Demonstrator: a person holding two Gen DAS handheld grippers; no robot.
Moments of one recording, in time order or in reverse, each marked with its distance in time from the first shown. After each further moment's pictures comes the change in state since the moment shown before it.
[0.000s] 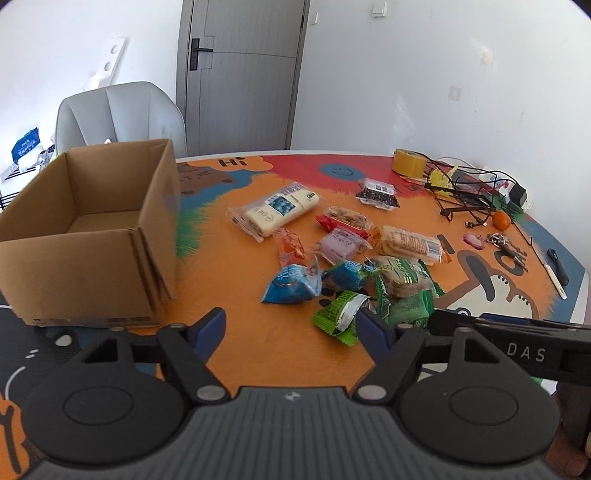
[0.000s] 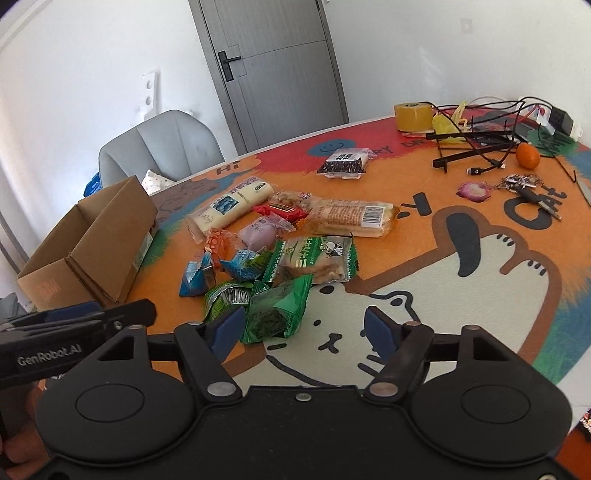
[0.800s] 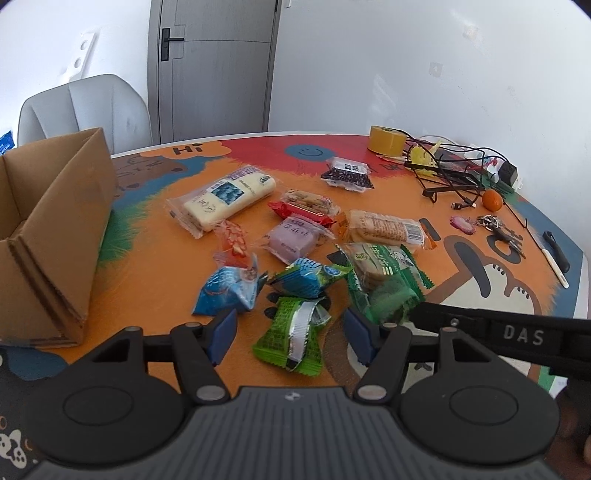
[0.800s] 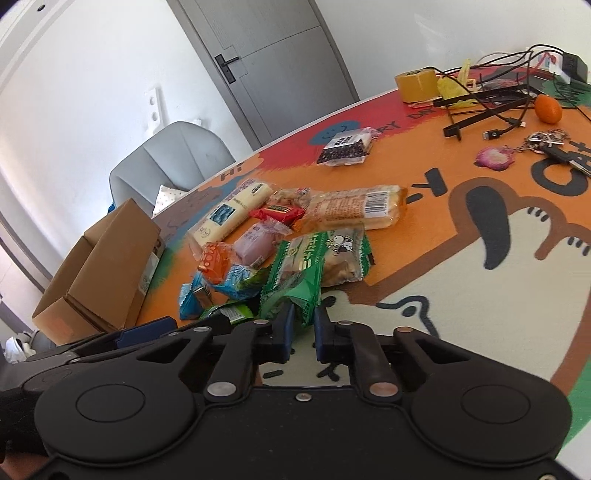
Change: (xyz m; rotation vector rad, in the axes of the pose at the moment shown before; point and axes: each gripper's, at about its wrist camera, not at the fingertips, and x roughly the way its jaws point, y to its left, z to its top) left arm 0.052 -0.039 0.003 0.054 0.037 -0.044; right arm 0.030 -0.037 0.008 0.133 0.030 0.123
